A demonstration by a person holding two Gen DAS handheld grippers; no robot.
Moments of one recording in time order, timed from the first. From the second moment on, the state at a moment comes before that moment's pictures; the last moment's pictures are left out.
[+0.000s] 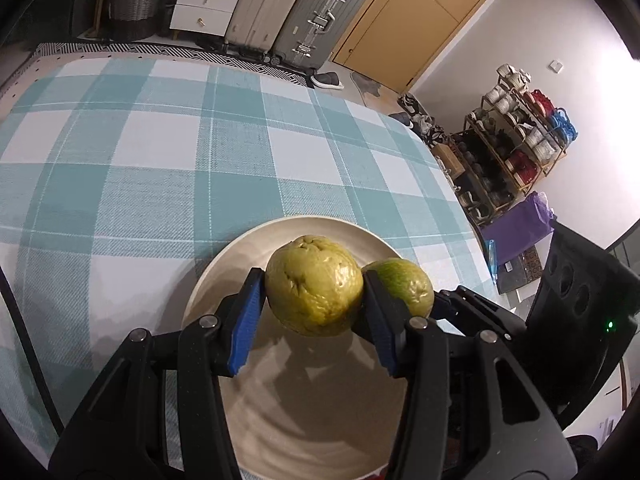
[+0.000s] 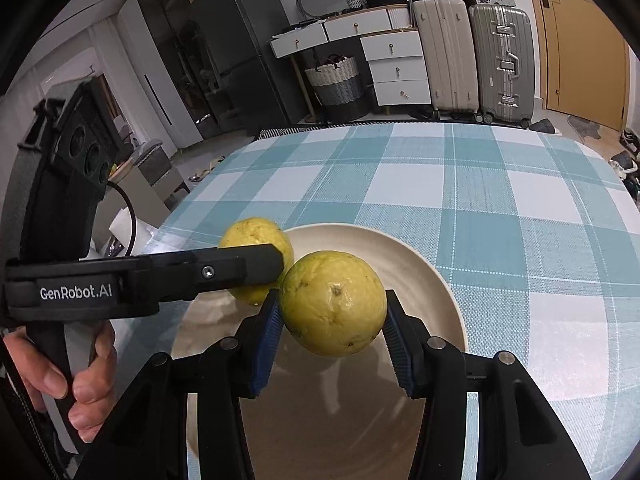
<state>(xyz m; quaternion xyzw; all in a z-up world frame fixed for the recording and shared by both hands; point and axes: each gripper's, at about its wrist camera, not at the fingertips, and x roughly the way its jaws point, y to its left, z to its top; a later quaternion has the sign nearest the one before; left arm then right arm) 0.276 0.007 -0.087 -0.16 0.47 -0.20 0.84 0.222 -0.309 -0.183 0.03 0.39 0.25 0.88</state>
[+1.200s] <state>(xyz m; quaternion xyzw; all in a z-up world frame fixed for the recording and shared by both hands) 0.143 0.025 -0.003 -0.12 0.36 -0.11 0.92 0.106 -0.366 -0.113 0.07 0.26 0.23 0.94</state>
